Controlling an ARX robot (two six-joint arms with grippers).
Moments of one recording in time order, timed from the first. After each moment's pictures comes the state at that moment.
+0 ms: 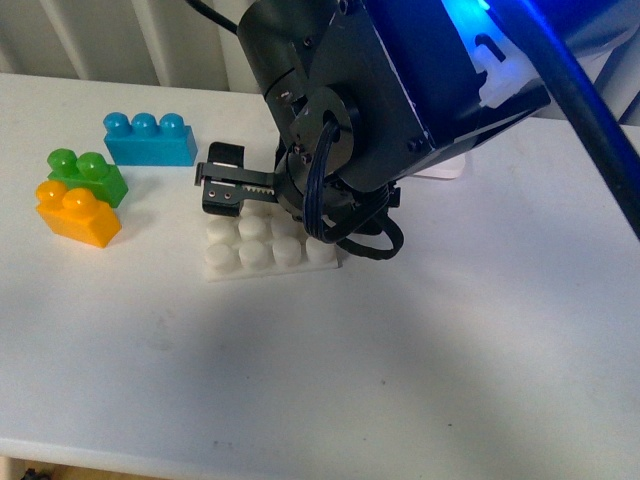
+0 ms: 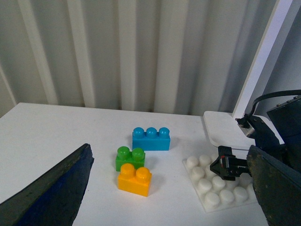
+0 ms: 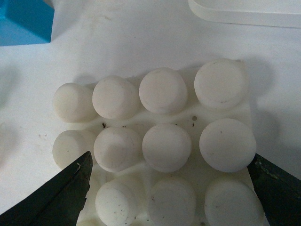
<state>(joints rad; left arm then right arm) 0.00 0.00 0.01 0.00 0.00 0.00 0.67 2.38 1.44 0.07 0.03 0.54</state>
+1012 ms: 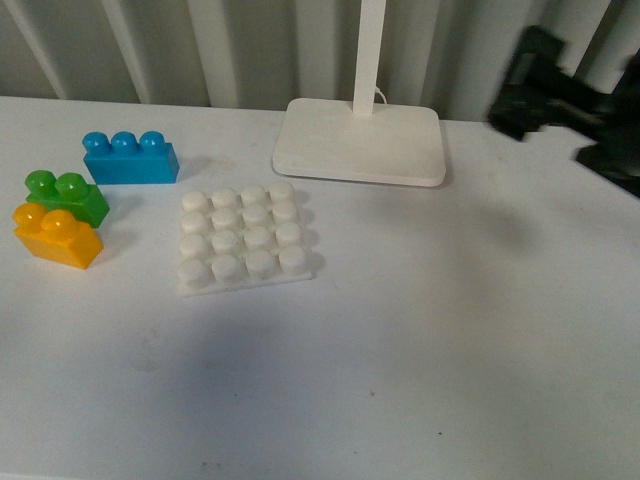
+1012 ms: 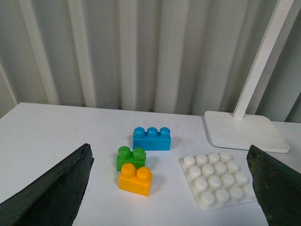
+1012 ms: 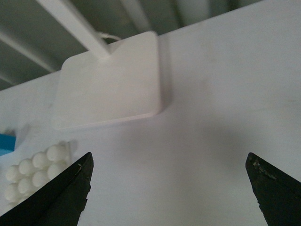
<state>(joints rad) 0.00 0.00 0.01 0.00 0.00 0.00 0.22 1.69 0.68 0.45 -0.01 0.46</state>
